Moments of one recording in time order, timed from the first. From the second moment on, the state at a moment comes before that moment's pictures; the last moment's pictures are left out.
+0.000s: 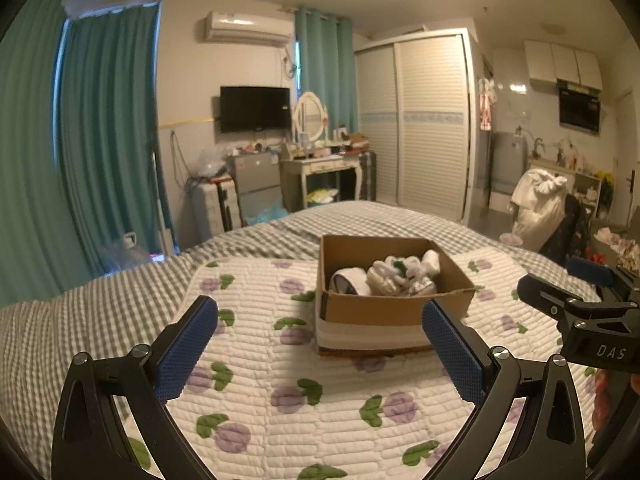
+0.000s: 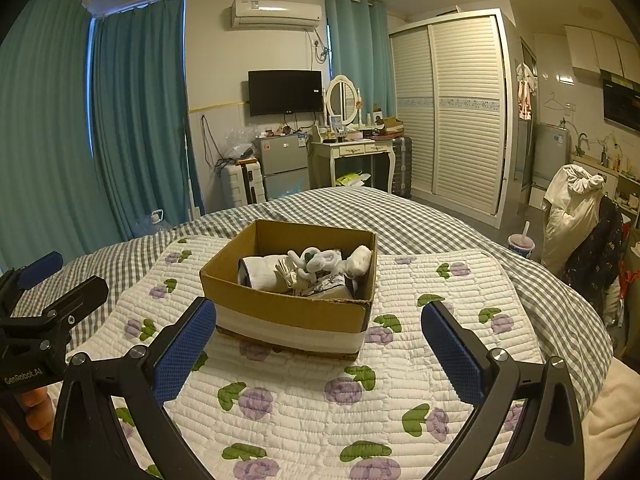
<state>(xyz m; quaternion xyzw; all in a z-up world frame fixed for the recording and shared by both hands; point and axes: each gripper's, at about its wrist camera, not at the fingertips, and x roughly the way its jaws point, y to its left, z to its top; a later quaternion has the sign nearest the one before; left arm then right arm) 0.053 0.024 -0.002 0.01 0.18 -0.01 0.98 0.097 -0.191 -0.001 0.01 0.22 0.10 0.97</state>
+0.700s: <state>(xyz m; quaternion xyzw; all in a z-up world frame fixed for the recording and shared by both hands) 0.055 0.026 -0.004 0.01 0.18 -0.02 0.98 0.097 -0.193 -0.006 0.00 0.22 0.10 0.97</state>
